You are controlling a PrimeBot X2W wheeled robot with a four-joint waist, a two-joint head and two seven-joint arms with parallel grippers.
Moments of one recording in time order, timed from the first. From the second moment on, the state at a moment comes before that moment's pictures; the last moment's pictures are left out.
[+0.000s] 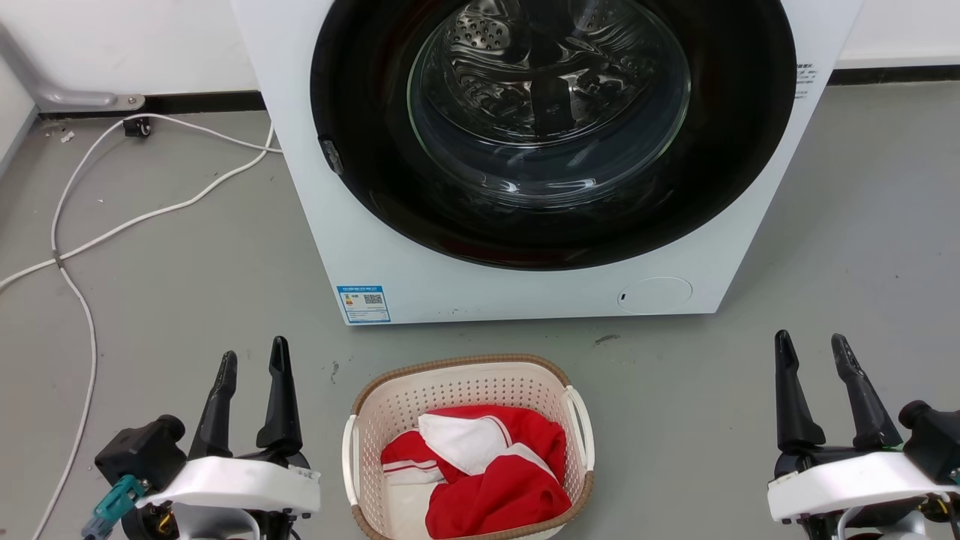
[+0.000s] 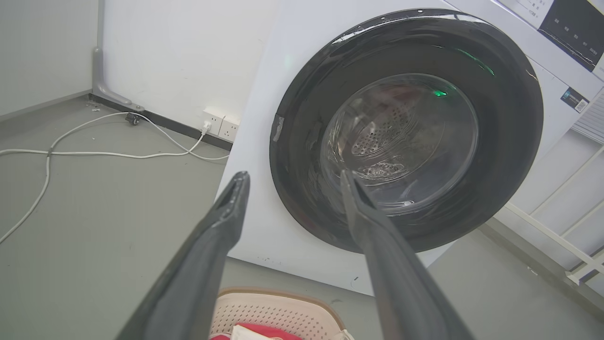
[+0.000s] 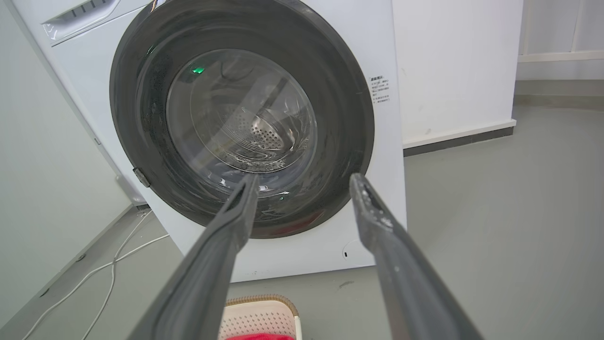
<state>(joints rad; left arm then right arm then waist) -0.02 0.05 0.04 0.06 -0.48 -0.08 -0.17 0.01 -0.05 -0.05 0.03 0.30 0.13 -0.17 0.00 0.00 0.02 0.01</state>
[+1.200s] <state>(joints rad) 0.02 0.05 0.03 0.05 -0.15 -0.04 -0.25 0.05 -0.05 -0.05 0.00 -0.02 0.13 -0.25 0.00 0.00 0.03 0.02</state>
